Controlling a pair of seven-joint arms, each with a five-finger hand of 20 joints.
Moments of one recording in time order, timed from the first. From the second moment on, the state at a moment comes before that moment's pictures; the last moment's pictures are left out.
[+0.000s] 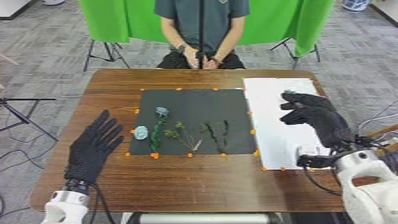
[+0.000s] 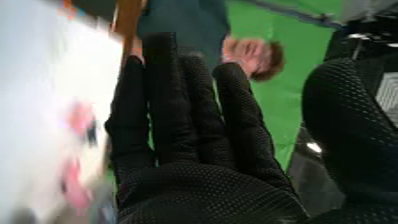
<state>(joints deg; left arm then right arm) 125.8 -71.4 -99.4 -116.3 42.0 -7.0 7.8 -116.8 -60.8 99.8 -124.6 -77.6 0.8 6.6</state>
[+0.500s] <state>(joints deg) 126.8 -71.6 -100.8 -116.7 42.3 -6.7 7.5 -109.8 -49.6 102.0 -111.9 -118.5 -3.0 17.1</state>
